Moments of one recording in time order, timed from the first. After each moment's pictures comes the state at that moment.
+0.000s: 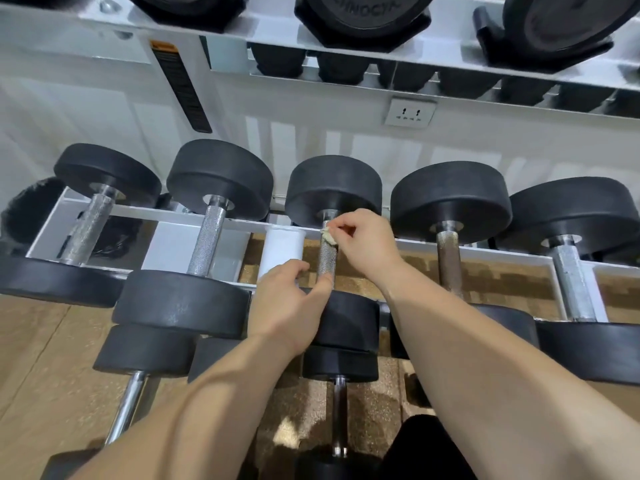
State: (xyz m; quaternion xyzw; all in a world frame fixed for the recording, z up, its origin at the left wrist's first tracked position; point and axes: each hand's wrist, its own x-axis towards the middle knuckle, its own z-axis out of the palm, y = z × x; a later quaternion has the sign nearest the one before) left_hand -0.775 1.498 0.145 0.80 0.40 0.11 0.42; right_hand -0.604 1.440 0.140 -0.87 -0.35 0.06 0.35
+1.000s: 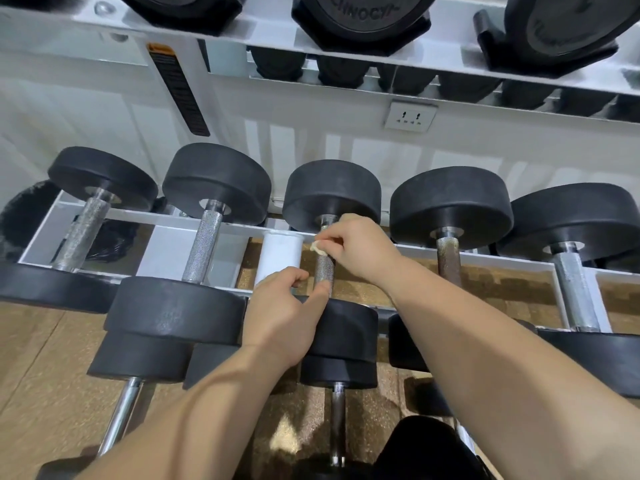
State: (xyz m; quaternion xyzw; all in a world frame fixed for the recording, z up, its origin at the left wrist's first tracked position) left_hand -0.776 1.498 0.144 0.79 0.39 0.13 0.45; right_hand -0.596 1.443 0.149 -0.84 -0.48 0.11 0.22
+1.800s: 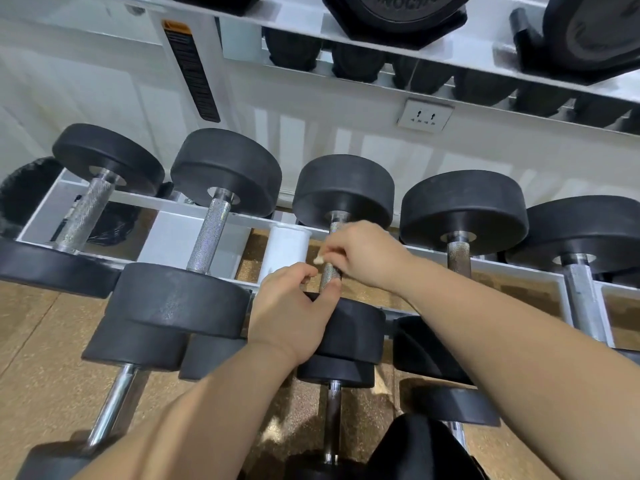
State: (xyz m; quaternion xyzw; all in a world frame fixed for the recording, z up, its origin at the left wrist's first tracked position) left_hand -0.775 1.499 0.140 0.81 0.38 0.13 0.43; right_hand -0.601 1.444 0.157 -0.80 -0.58 0.11 0.10
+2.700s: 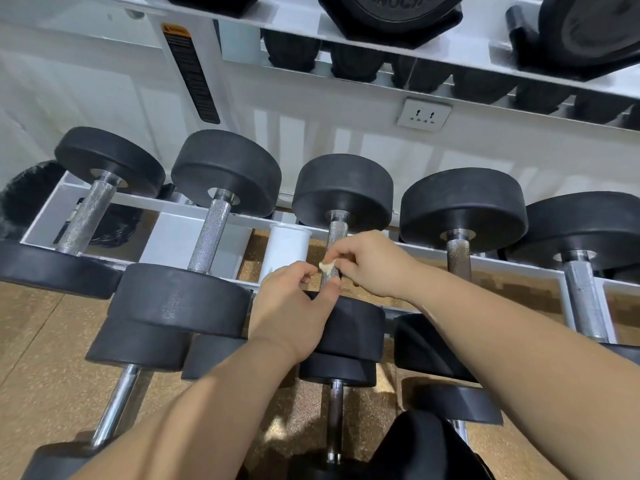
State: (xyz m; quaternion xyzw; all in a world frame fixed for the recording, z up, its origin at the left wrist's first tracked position) left_hand -0.775 1.500 0.141 0.79 0.39 0.12 0.45; right_hand -0.606 1.426 0.153 -0.82 -0.51 0.19 0.17
